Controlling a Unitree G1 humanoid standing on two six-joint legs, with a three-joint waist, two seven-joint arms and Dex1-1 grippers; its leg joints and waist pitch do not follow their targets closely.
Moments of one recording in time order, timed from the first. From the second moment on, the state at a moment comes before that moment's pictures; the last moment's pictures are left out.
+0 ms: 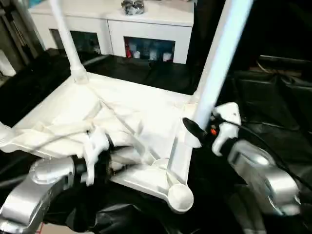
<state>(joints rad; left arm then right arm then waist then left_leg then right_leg) -0.04 0.69 -0.14 -0.28 -0.40 0.42 -0.95 -0.16 -0.26 0.02 -0.26 0.33 0.58 0.40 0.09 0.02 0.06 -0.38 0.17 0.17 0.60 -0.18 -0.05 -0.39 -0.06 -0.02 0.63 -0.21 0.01</state>
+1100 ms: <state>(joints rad) -0.12 0.60 -0.36 -0.11 -0.08 0.35 -0.86 -0.21 -0.23 0.05 -0.07 0.20 0.50 0.30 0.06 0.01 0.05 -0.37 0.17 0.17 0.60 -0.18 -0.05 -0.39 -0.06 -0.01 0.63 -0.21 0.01</state>
